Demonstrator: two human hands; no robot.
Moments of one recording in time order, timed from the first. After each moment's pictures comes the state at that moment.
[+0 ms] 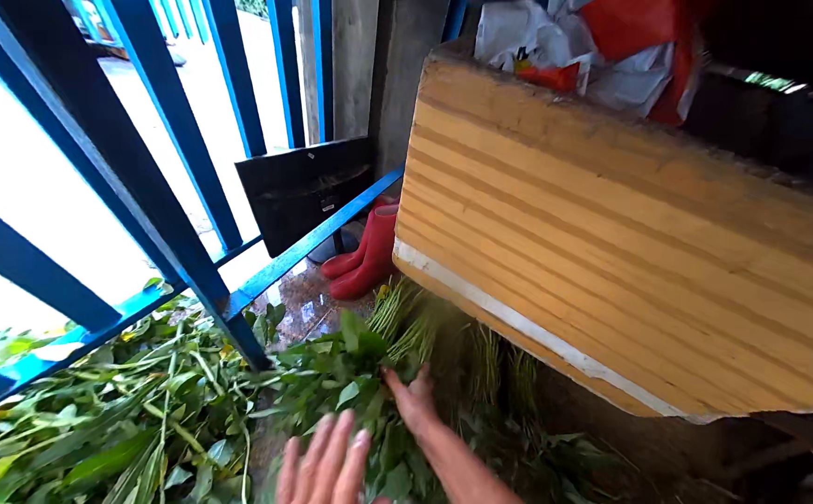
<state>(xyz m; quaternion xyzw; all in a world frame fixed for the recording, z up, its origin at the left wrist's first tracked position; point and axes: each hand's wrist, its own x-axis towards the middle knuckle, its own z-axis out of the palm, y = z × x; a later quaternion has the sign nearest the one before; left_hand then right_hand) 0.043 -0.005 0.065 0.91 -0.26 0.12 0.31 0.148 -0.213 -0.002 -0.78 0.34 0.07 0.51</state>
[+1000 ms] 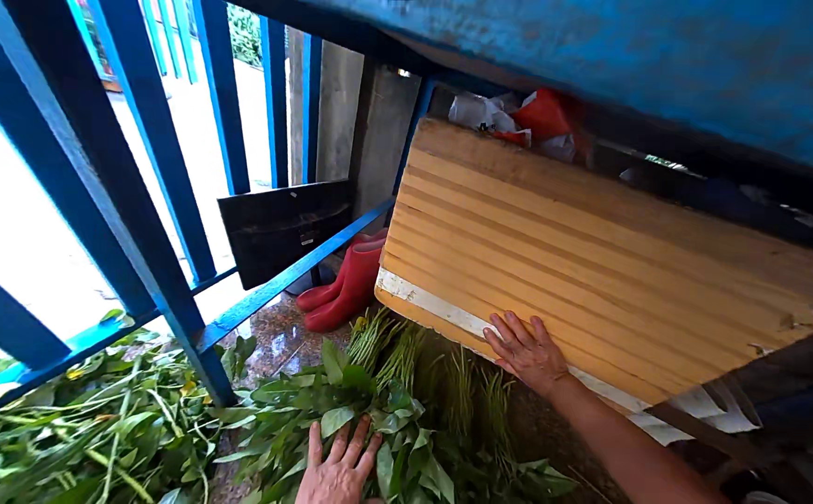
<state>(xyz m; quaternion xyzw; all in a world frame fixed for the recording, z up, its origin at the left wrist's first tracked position) 0.111 -0.064 0.020 0.92 -0.35 -0.10 0.13 0.155 -0.501 0.112 -0.87 -0.22 -0.26 -0.35</state>
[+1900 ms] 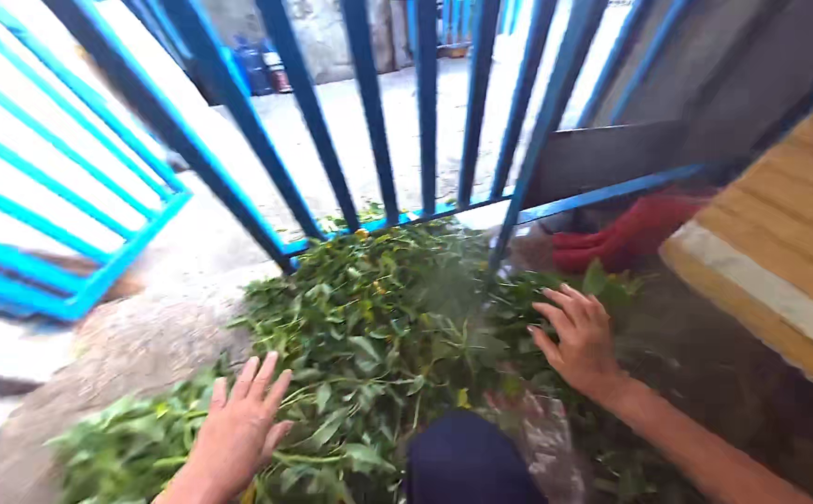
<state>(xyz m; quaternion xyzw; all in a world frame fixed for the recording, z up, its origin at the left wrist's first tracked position) -0.302 0.246 0.158 0.98 0.17 -0.04 -0.02 0.068 -0.133 0.108 -0.84 -0.44 -0.23 0.21</state>
